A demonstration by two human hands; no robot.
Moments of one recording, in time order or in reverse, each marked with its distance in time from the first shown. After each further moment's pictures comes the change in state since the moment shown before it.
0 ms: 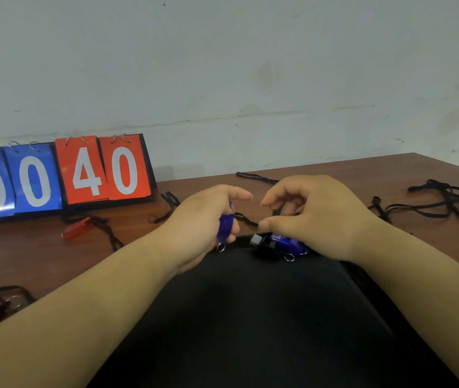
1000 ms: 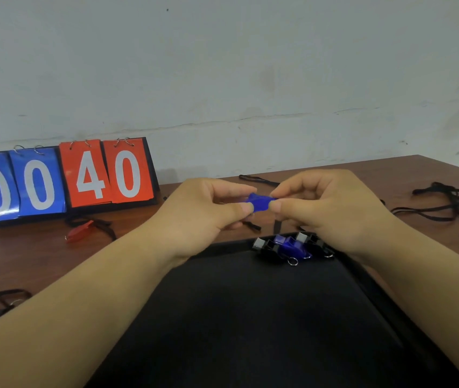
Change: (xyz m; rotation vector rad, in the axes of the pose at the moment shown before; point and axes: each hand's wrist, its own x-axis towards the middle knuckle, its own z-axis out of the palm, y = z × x) left_hand -0.014 0.014 -0.017 0.210 -0.039 0.233; right_hand -0.001 -0.012 -0.006 0.392 0.066 0.166
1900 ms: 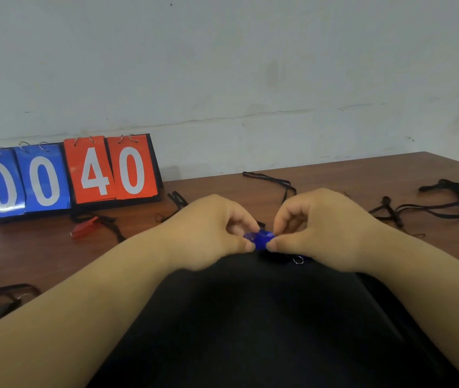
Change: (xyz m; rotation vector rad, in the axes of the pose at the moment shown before) left_hand 0.001 -0.005 -0.002 0.599 -0.253 -0.015; right_hand -0.003 0.005 0.007 -0.489 -0.201 -0.013
